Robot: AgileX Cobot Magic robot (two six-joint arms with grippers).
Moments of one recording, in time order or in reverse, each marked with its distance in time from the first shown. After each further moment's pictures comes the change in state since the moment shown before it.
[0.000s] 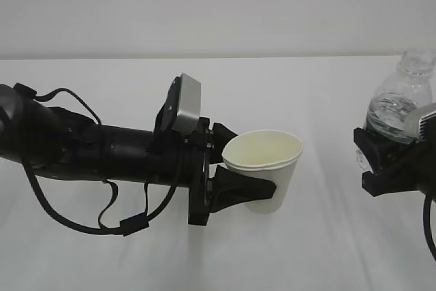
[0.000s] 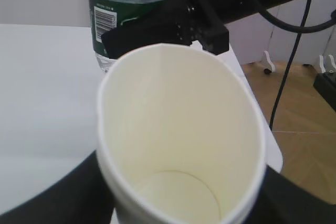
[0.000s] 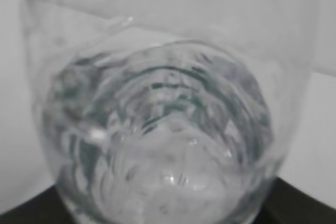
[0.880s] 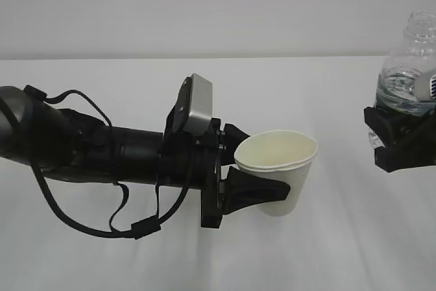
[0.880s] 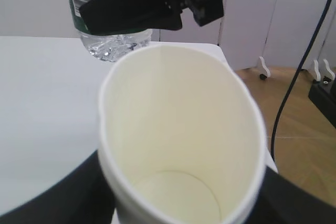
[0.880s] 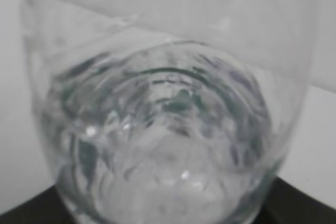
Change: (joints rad) left arm -0.040 0.000 -0.017 -0.036 0.002 -0.001; right arm 0.000 -0.262 -0.105 -0.020 0.434 -0.009
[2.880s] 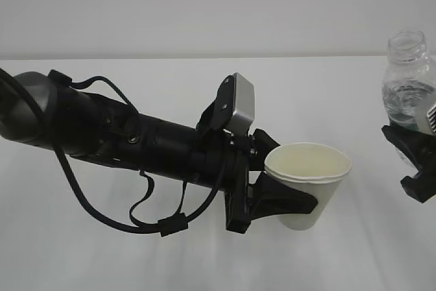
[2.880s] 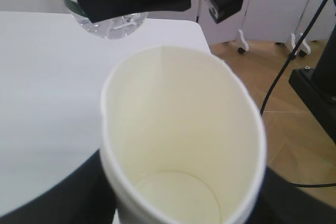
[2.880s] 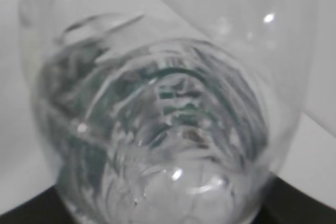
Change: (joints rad) left arm -0.082 0.000 -0.113 0.134 0.131 -0.197; right arm 0.000 -0.180 0.000 -0.020 0.273 -0.318
